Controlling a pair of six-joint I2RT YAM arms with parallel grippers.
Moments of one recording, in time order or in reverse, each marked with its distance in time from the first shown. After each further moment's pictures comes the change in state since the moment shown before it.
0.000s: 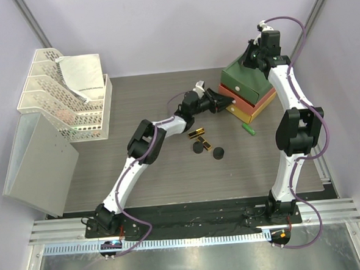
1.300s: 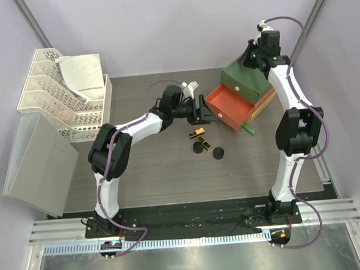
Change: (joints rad) left arm 0.055 -0.606 -0.555 -0.465 0.255 0.758; right arm 0.000 0.003 0.004 0.000 -0.002 0.000
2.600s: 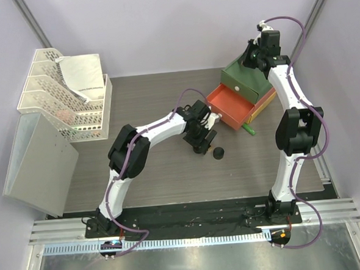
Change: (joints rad) left arm -0.188 0.117 0.288 -0.995 -0.525 0.838; right arm 0.000 0.012 0.003 0.000 -0.006 0.000
